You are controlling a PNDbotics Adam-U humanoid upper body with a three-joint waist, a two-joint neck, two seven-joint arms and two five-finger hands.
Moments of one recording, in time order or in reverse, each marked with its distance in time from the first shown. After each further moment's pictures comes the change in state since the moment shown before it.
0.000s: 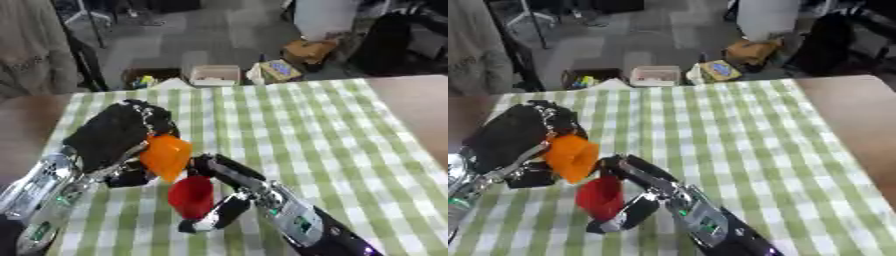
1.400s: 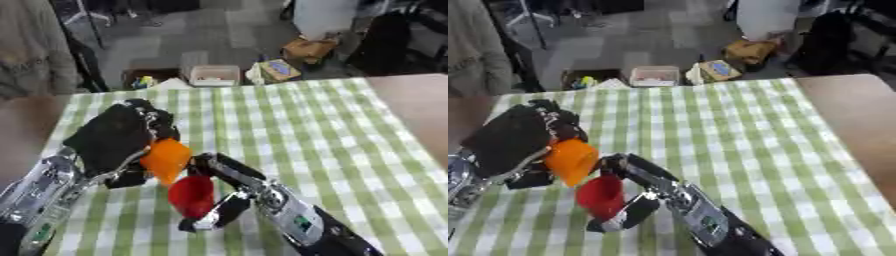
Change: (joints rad) left arm -0.001 0.008 -0.007 -0.009 -0.117 -0.026 0.047; right arm 0.000 0.000 -0.006 0.006 0.002 -0.002 -0.002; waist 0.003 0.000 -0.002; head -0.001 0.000
